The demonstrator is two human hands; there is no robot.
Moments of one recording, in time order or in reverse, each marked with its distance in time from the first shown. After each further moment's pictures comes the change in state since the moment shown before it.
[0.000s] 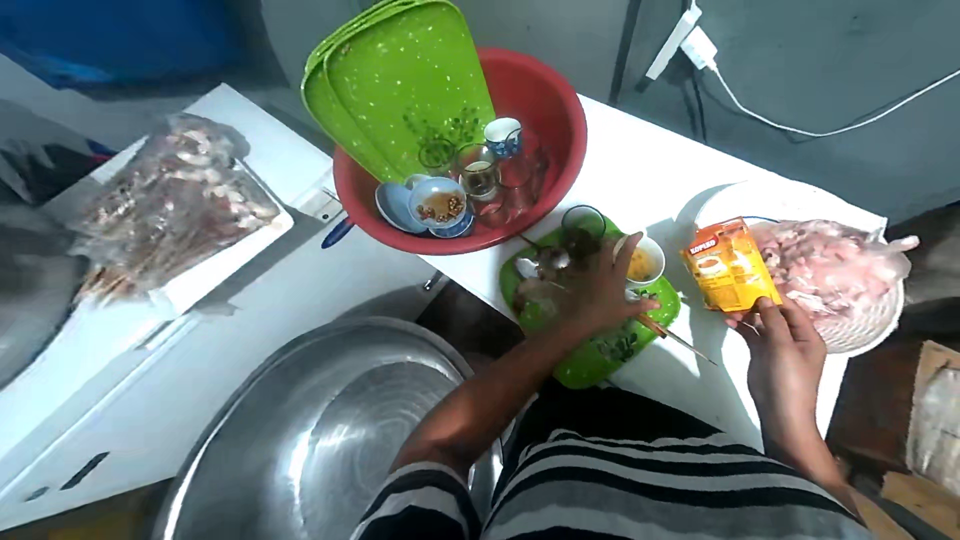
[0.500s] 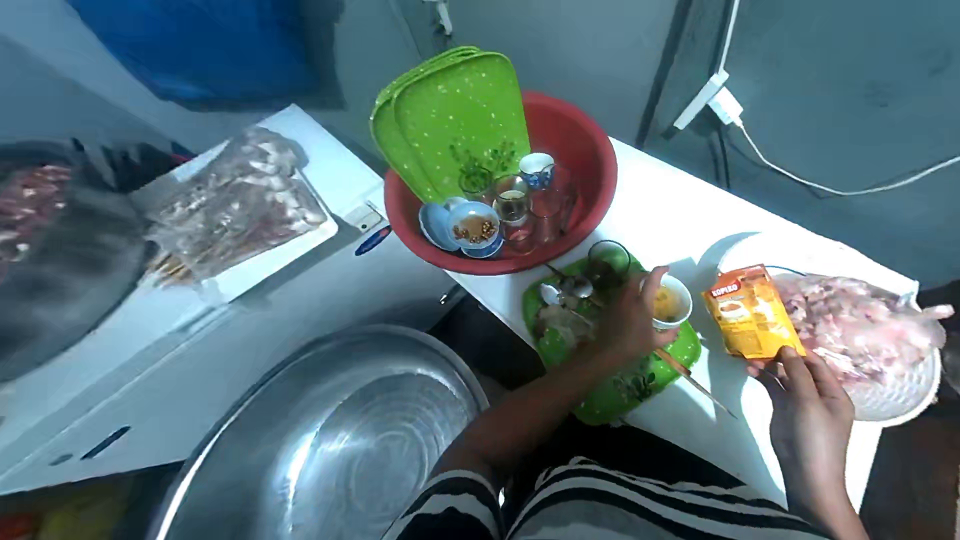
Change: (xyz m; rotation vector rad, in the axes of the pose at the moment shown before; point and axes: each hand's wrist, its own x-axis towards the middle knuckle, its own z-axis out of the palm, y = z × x) left_hand 0.010 0.008 0.010 -0.099 0.159 -0.009; right_hand 0.002 -0.001 0.005 -0.022 -0.004 0.014
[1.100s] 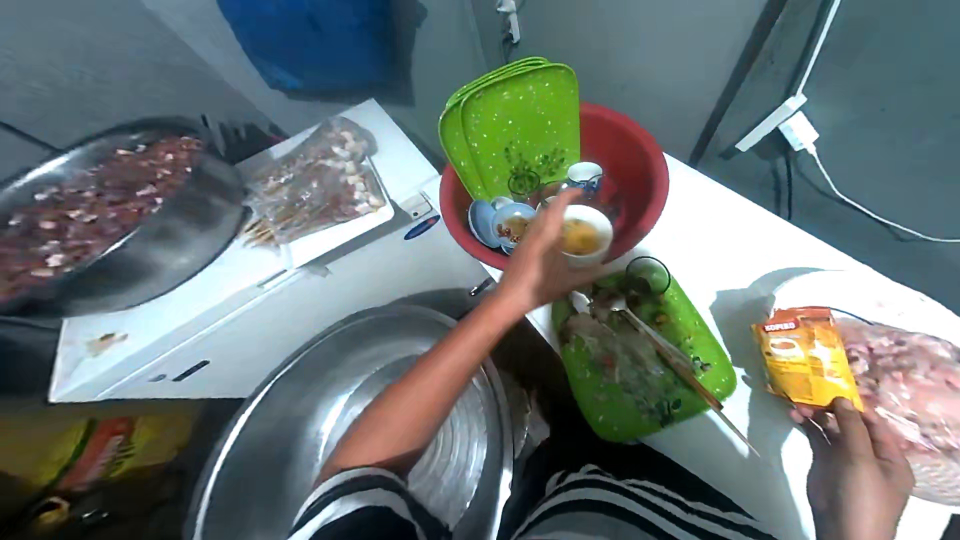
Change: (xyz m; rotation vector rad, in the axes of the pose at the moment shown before) left_hand -0.027 -0.008 -0.207 0.168 0.297 -0.024; right_hand 0.008 0.007 -0.002 0.025 0.025 0.042
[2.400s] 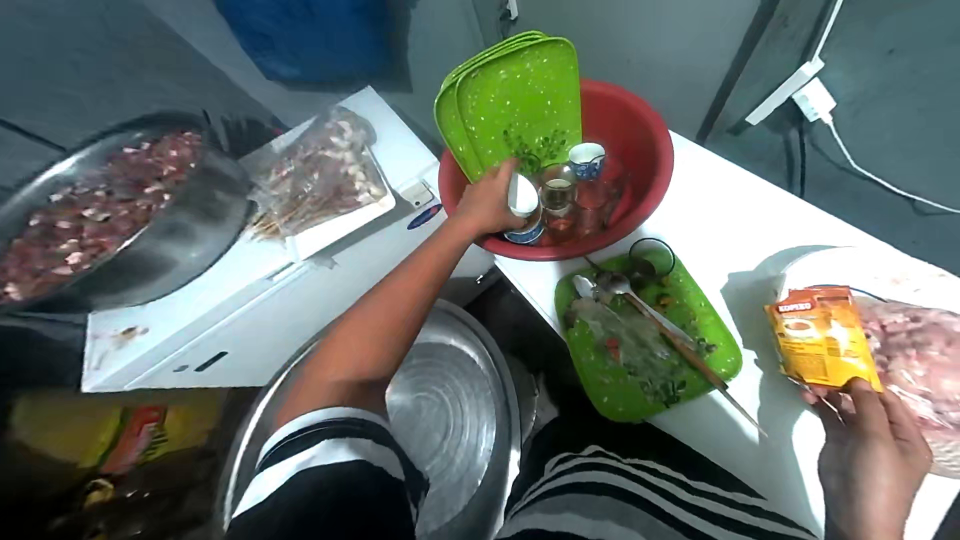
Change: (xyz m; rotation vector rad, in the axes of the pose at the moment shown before) left_hand 0.063 -0.105 -0.041 0.427 -0.261 -0.248; right_hand 0.002 -0.001 -0.006 0.006 0.010 -0.005
